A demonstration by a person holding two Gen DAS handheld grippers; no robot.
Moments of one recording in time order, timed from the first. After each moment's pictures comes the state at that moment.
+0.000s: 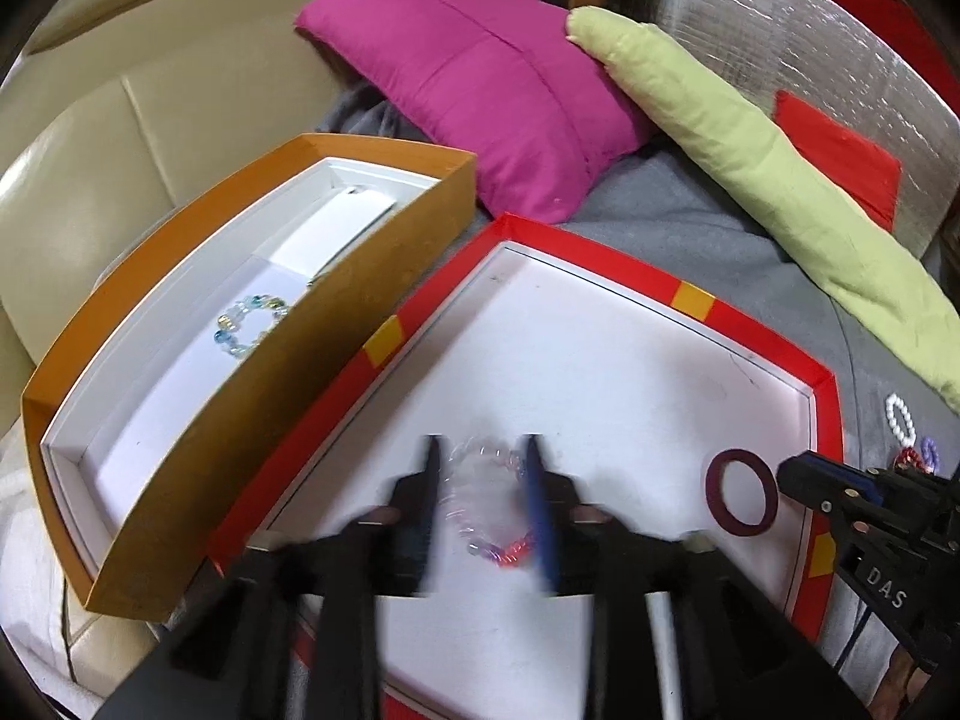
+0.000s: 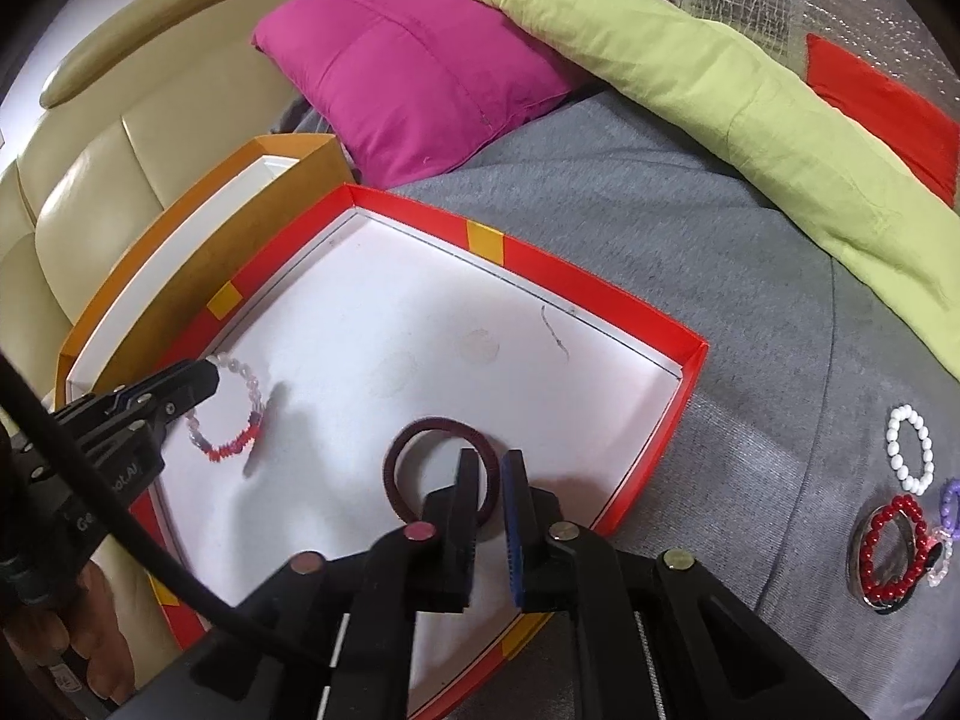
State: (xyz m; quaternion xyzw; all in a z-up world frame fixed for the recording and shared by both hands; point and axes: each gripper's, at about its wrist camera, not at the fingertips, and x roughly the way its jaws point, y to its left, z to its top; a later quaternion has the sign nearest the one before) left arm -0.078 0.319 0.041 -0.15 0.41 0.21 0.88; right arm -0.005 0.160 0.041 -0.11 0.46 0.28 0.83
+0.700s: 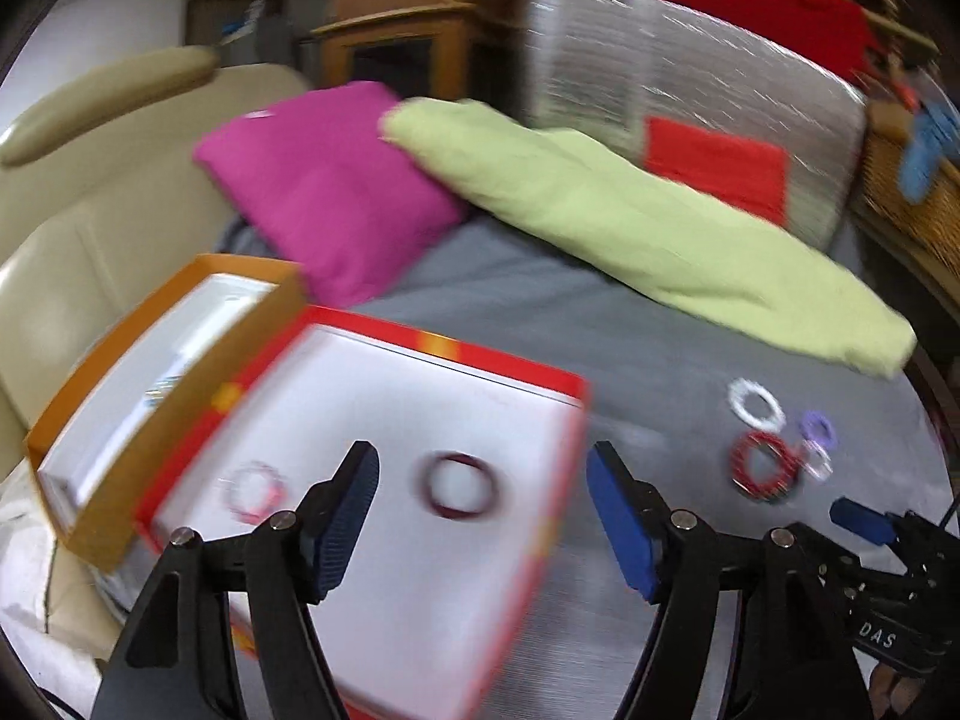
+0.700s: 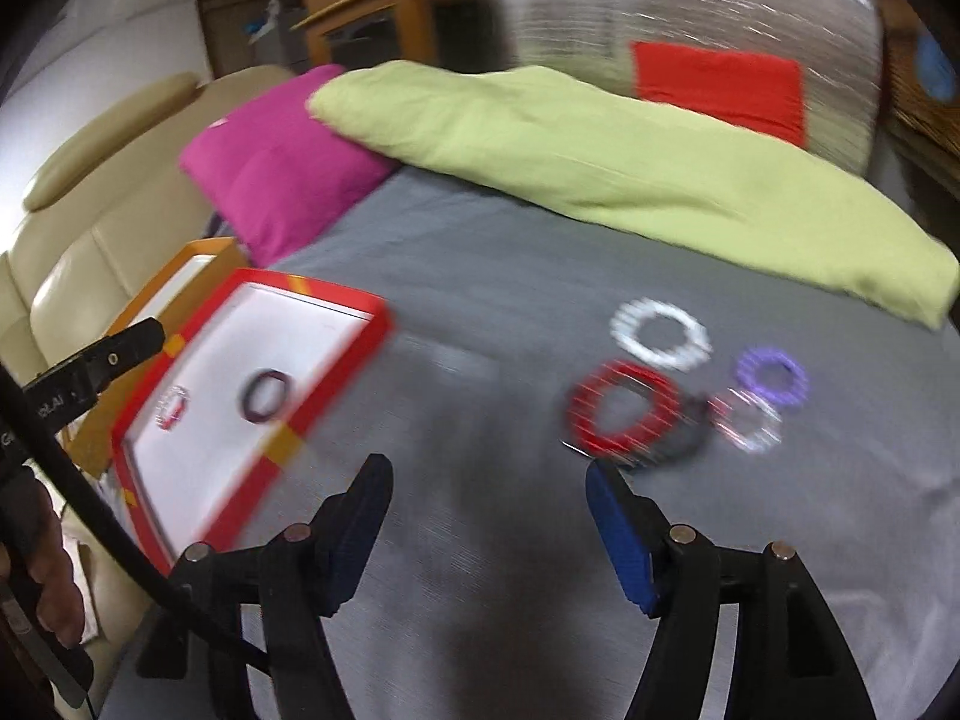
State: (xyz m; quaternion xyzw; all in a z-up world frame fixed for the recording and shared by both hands) left arm -0.082 0.152 0.098 -0.08 0.35 0.13 0.93; right arm -0.052 -0.053 0.070 -0.02 0.41 0.20 0.89
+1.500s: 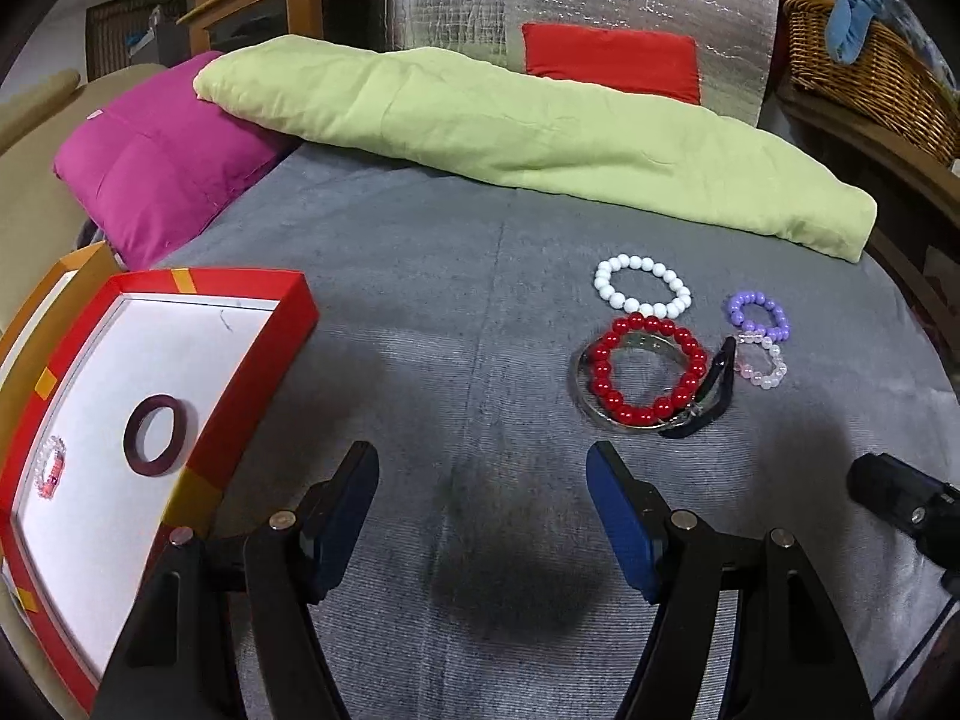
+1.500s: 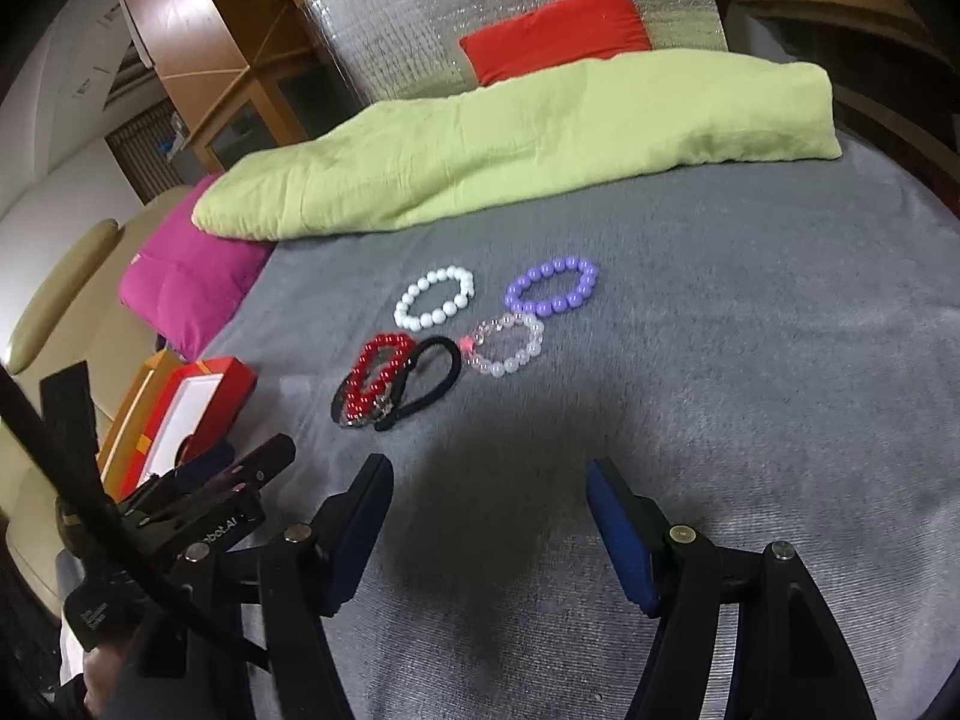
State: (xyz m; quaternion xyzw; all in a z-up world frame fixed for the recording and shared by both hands) left arm -0.020 0.035 0.024 -0.04 0.39 0.06 0.92; right arm -0.037 -0.181 0.033 0.12 0.41 0.16 0.89
